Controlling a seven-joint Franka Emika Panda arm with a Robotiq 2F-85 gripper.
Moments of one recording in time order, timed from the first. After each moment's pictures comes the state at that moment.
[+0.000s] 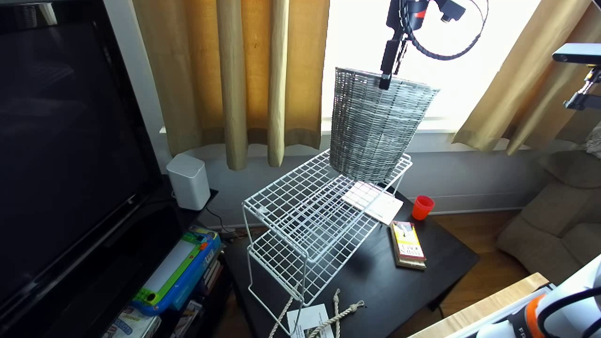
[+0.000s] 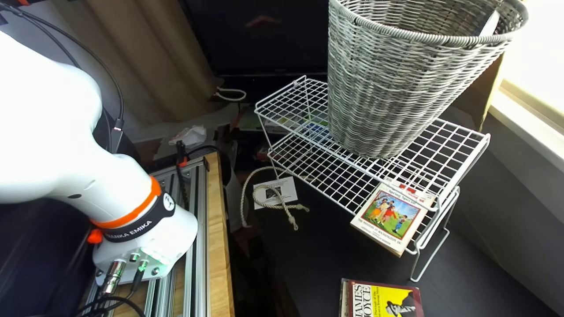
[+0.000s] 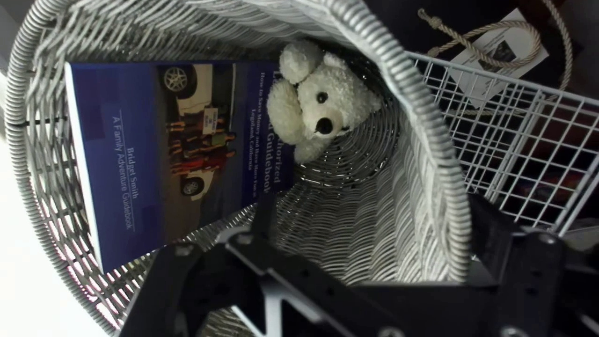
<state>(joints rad) 0.10 -0.28 0.04 -2.11 -0.09 1.91 -0.56</state>
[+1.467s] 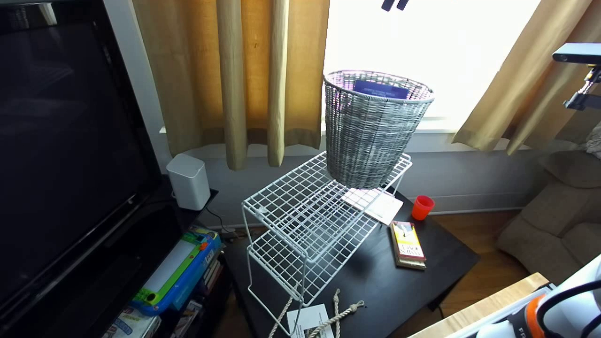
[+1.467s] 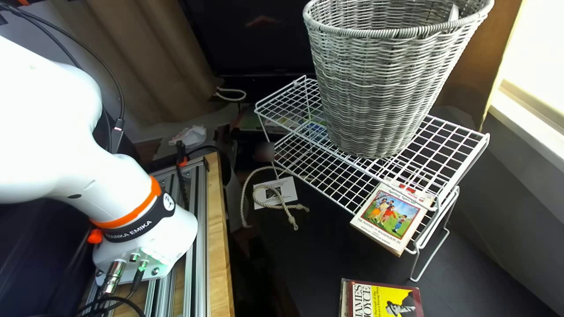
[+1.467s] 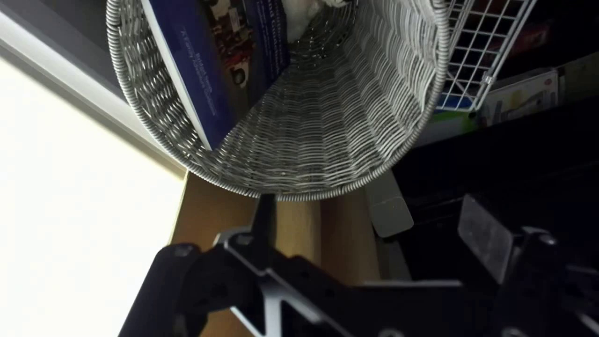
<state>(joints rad) 0.10 -0.33 -0.03 -1.87 0.15 1.80 -0.56</state>
